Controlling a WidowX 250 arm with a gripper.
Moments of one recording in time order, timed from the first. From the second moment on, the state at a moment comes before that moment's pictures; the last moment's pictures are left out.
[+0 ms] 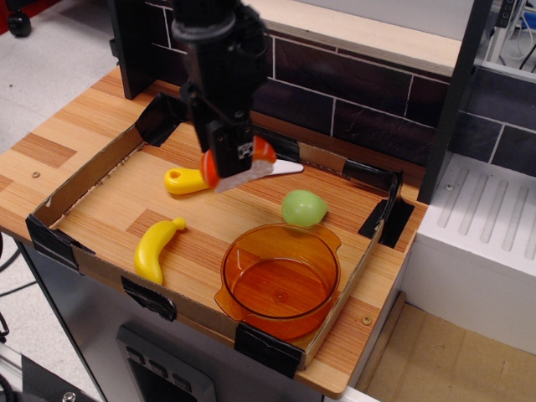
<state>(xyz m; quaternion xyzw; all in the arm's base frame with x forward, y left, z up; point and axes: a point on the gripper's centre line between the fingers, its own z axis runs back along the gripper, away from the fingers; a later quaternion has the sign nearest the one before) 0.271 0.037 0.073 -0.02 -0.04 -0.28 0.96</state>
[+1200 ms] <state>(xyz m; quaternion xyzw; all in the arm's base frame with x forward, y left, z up) 0.268 0.043 0.033 0.00 -0.01 -0.25 0.97</state>
